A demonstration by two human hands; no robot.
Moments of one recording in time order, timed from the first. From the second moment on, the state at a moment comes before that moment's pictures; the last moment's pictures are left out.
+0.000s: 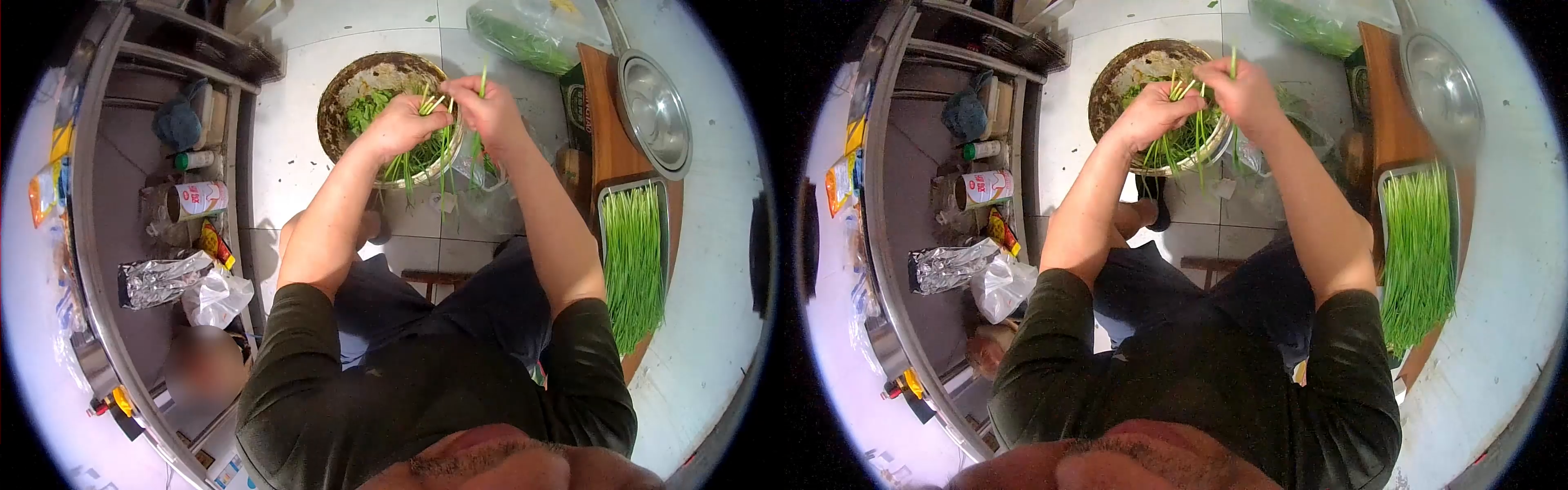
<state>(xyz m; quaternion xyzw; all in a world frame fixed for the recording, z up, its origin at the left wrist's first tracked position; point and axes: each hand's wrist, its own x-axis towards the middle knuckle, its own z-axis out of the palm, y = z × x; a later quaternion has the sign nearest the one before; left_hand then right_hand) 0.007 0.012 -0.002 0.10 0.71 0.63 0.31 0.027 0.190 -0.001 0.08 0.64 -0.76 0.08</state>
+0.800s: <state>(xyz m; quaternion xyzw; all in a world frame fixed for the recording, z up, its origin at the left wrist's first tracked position) 0.009 0.013 -0.008 0.13 0.75 0.59 0.27 0.031 0.194 -0.001 0.02 0.69 -0.72 0.08</state>
